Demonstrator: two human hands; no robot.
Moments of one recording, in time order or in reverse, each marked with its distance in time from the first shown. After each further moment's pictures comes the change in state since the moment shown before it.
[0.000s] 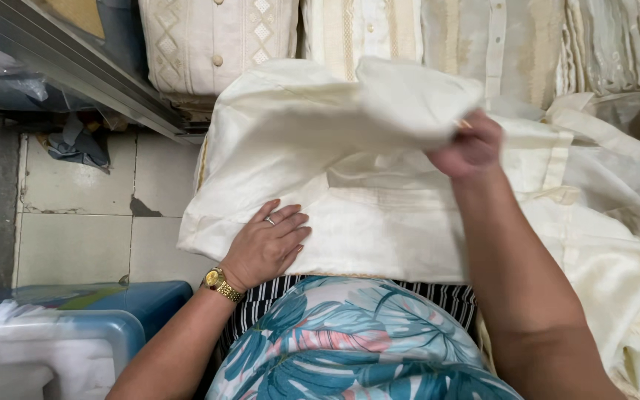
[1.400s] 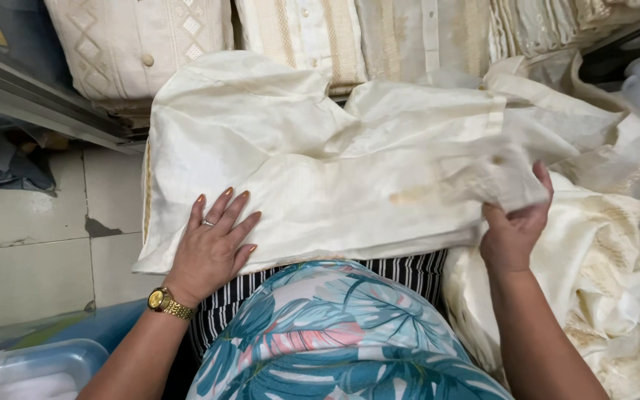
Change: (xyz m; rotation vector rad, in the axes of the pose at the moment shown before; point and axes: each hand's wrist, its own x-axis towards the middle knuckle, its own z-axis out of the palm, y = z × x) left_hand -0.025 -0.004 -0.003 0.262 -0.209 -0.226; right_hand -0.238 -0.017 -0.071 -1.185 0.600 -0.684
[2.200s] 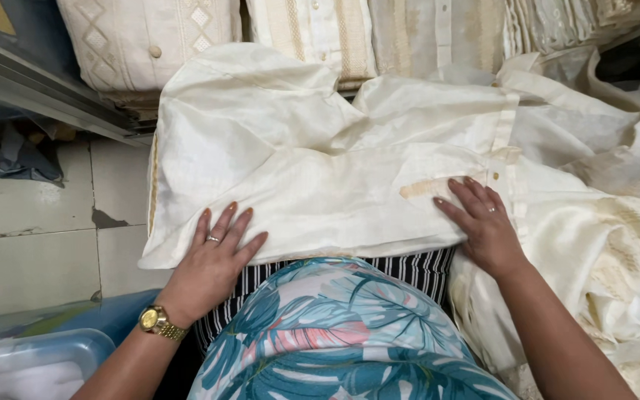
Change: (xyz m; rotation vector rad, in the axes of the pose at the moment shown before) left_hand -0.023 0.012 -0.020 0.015 -0.110 0.138; right_hand 0.005 -0.015 -0.001 -1.005 -0.849 -0.434
